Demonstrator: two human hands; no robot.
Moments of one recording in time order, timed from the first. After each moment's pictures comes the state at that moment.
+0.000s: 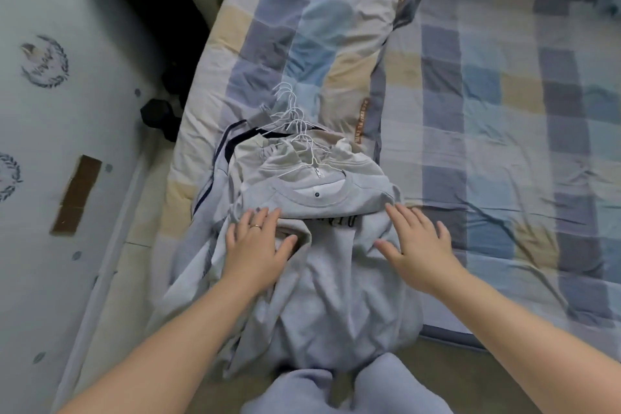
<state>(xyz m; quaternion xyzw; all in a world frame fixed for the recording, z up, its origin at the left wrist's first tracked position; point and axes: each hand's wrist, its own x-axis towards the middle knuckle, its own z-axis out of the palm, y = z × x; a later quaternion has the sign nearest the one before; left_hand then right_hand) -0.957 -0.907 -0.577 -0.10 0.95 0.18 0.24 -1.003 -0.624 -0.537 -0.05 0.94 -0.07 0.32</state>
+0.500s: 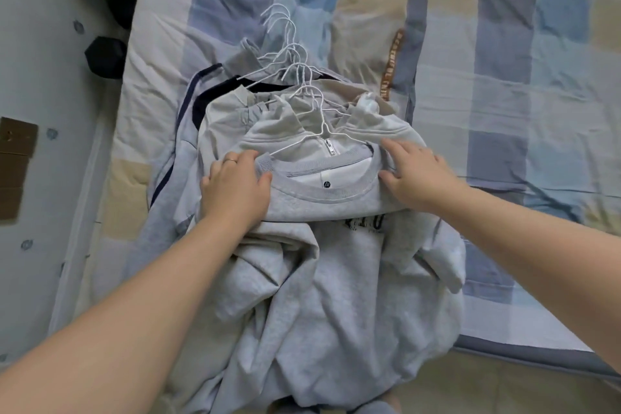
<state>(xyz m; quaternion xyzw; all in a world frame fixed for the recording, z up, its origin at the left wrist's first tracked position) -1.072 -0.935 -0.724 -0.19 0.94 0.16 0.24 -1.139 -0.655 -0.730 -0.09 0.93 -0.08 0.33</state>
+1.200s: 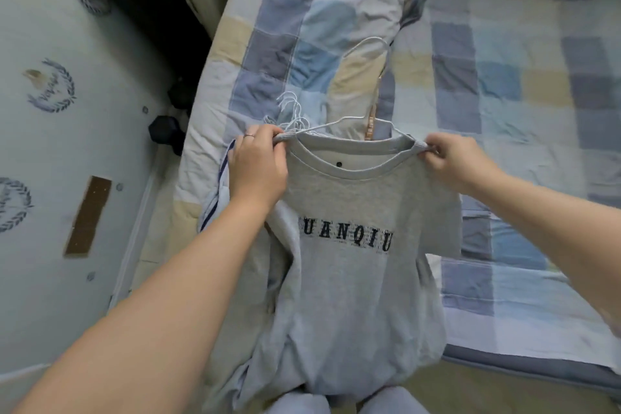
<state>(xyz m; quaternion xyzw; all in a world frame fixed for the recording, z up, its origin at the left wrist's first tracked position) -1.110 -0.911 -0.546 -0.11 0.95 0.29 -0.03 -1.170 -0.599 -0.563 -0.03 0.96 -0.21 0.18</state>
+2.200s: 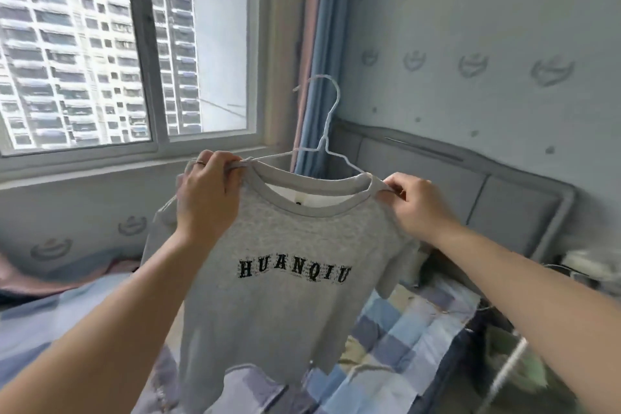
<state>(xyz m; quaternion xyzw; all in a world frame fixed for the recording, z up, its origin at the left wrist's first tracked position) -1.091 -0.657 -0.113 0.36 0.75 0.48 -0.29 -0.865 -0.413 -0.091 0.22 0.89 -0.20 -0.34</state>
